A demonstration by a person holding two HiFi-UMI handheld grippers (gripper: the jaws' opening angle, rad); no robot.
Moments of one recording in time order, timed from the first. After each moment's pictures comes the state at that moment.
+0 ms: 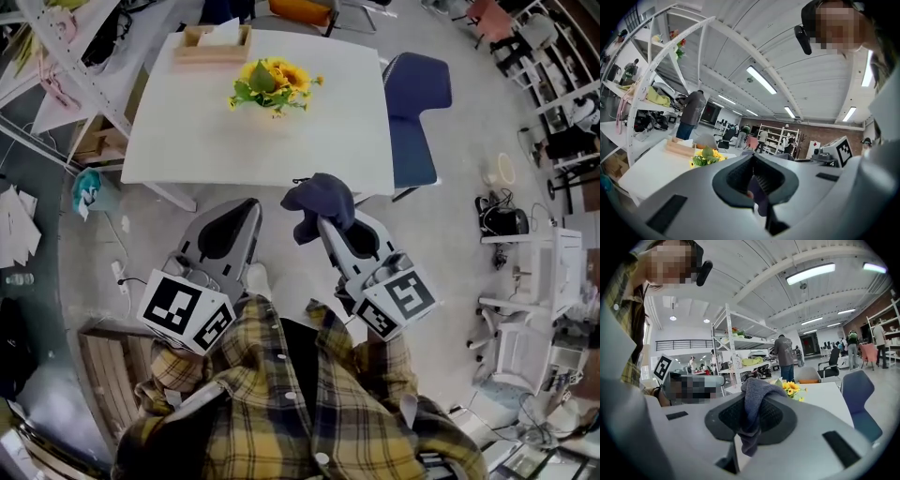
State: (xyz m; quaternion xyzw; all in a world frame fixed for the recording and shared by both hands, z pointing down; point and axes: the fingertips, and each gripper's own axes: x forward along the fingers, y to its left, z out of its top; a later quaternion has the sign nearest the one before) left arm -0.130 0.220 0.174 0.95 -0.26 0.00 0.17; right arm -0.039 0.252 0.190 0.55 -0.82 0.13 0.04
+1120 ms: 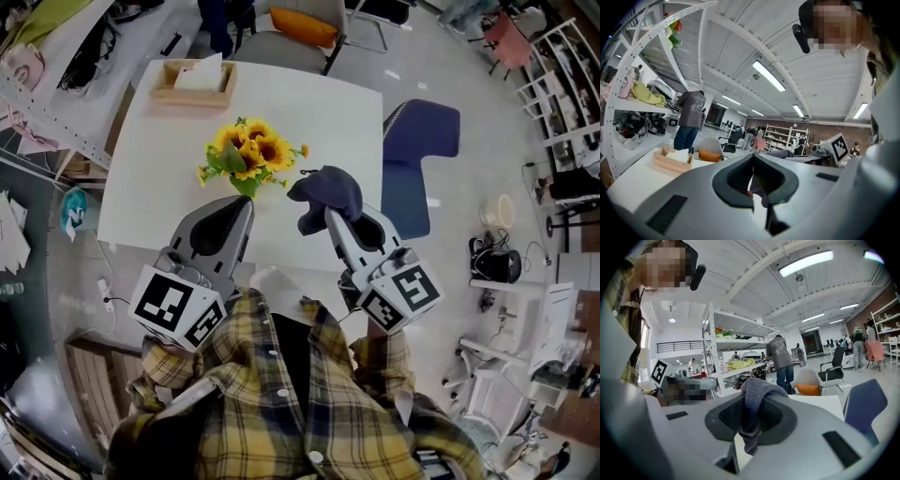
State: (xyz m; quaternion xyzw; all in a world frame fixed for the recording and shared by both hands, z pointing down) left arm -0.022 0.035 0.173 0.94 -0.29 0.00 0.16; right arm 0.094 0.056 0.185 0.54 -0.83 0.14 0.04
